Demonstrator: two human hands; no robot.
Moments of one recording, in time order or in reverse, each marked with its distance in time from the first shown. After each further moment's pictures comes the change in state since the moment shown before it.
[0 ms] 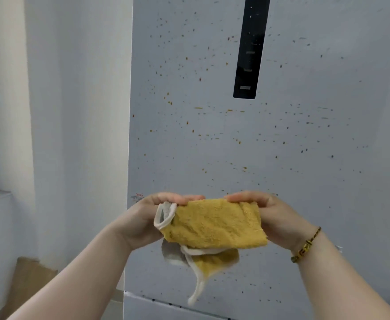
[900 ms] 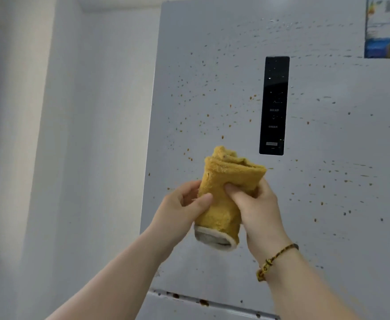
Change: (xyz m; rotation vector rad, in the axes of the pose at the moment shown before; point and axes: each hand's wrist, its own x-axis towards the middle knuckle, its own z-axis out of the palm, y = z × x) left_hand 0.062 0.076 -0.010 0.593 0.514 0.340; right_hand 0.113 -0.055 0.064 -0.029 0.628 -0.401
